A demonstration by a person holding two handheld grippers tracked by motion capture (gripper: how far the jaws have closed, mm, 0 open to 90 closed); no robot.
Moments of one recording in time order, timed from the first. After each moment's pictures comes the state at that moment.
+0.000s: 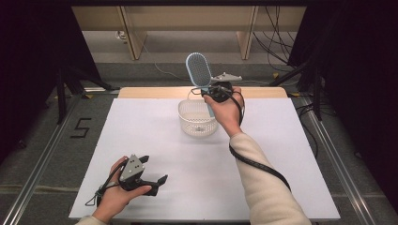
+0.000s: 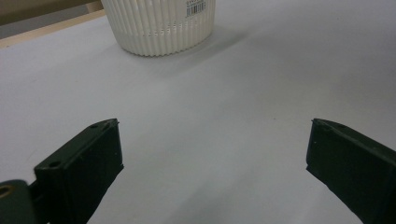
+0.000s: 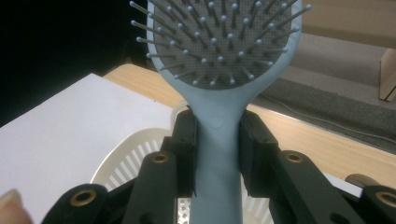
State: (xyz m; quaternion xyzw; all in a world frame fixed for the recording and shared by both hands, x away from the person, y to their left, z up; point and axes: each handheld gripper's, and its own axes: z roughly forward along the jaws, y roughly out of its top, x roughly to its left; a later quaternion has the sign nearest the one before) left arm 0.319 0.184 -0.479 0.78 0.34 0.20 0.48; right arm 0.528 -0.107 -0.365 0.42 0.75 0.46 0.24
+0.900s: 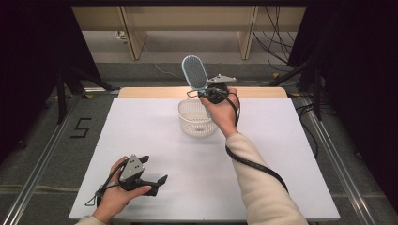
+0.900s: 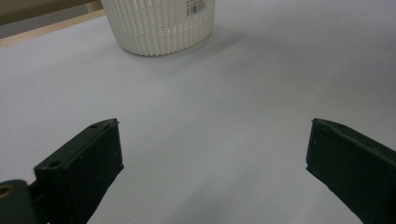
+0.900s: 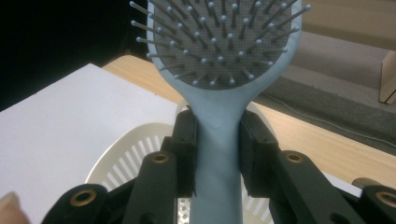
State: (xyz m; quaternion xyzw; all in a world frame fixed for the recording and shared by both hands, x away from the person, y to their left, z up) left arm 0.319 0.184 -0.479 0.78 0.34 0.20 0.48; right arm 0.532 -0.096 -0.374 0.41 0.76 0.45 0.24
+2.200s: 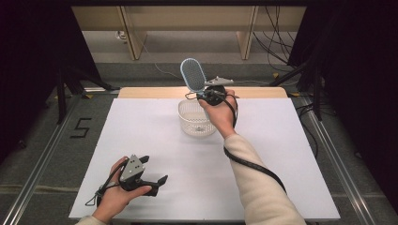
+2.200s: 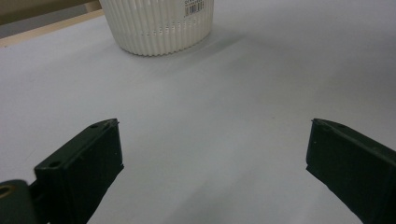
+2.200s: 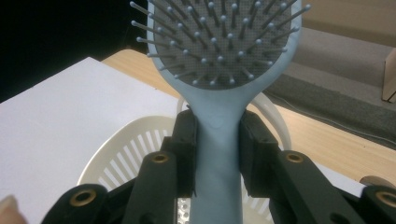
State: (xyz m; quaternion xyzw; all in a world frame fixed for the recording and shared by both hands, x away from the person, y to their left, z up) left arm 0.319 0.184 -0.479 0.78 0.34 0.20 0.48; right arm 0.535 -0.092 -0.385 0.41 0.76 0.44 0.24
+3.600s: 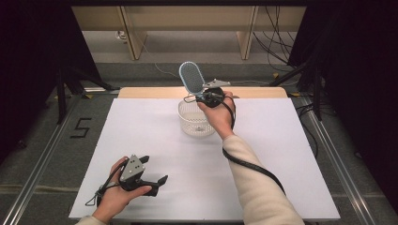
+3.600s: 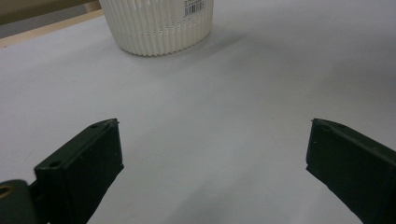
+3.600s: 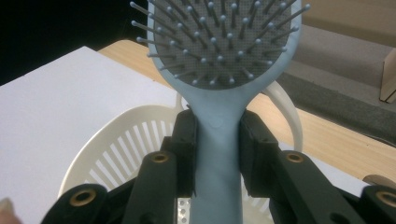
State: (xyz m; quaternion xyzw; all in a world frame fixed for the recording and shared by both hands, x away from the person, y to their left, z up) left arm 0.318 0.184 -0.479 0.78 0.34 0.20 0.48; right arm 0.537 -0.088 -0.396 0.40 0.77 0.44 0.24
